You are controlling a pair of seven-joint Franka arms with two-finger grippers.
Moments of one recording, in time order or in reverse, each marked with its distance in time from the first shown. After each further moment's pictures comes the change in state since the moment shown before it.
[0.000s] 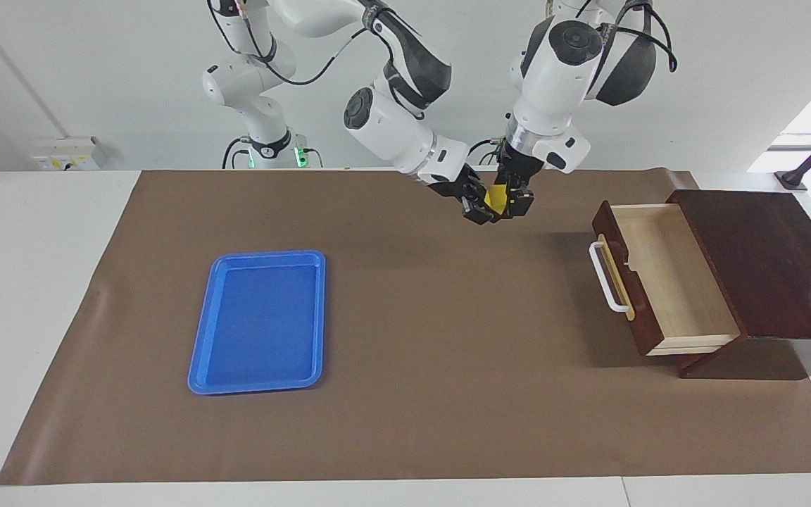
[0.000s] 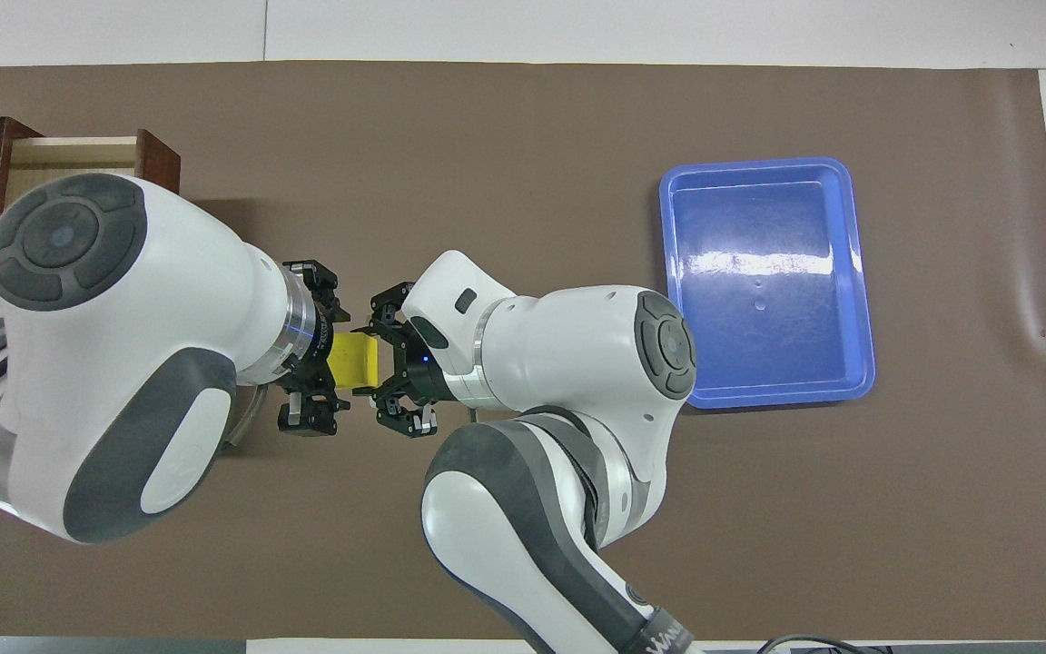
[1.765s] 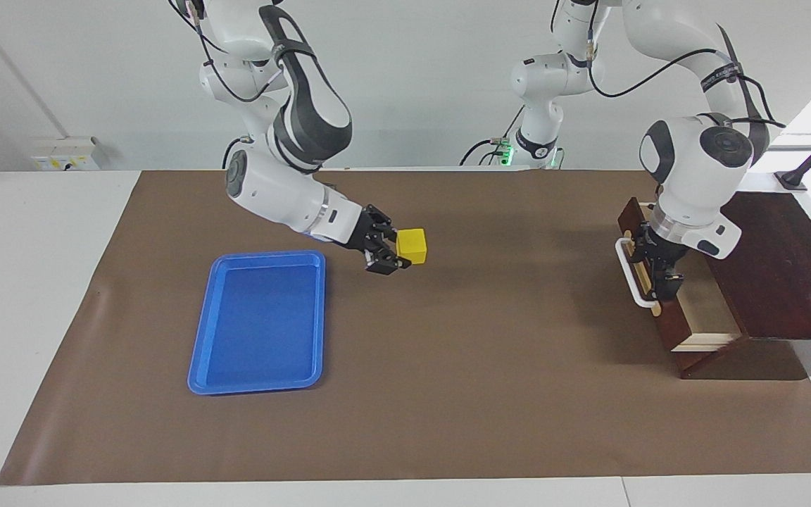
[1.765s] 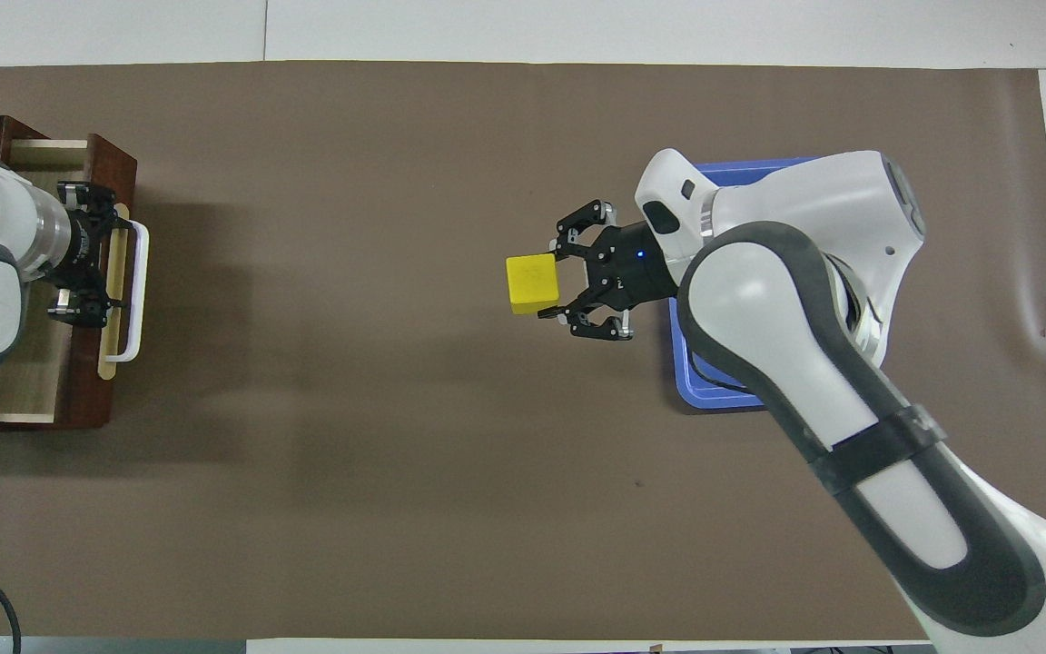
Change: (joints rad) left arm 0.471 0.173 0.019 -0.095 0.234 0.386 0.479; right arm -0.399 0.004 -0.018 -0.042 0.000 -0.344 -0.292
